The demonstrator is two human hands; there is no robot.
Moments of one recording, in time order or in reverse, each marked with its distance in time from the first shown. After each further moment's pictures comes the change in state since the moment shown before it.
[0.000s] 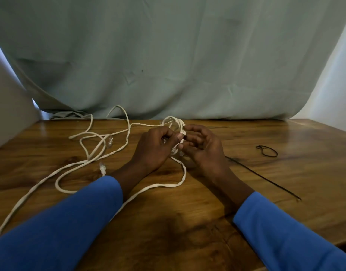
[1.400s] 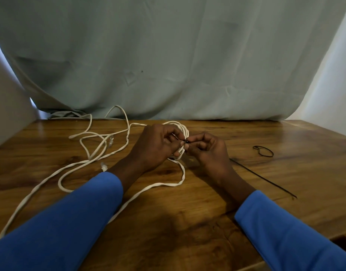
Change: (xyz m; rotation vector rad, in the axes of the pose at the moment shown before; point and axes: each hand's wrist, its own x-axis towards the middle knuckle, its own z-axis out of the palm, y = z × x) left_hand -0.004 0.023 -0.020 -0.093 -0.189 0.059; right_hand -0.004 0.002 -0.013 -0.117 0.053 0.042
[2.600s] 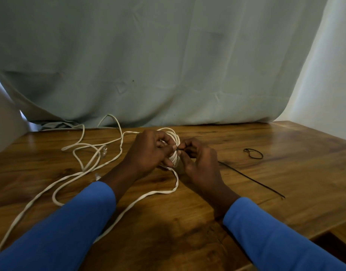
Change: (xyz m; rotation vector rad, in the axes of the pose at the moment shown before) left_hand 0.004 0.011 -0.004 -0.154 -0.042 -0.190; right_hand -0.013 -0.006 0.013 -0.377 0.111 -0.289
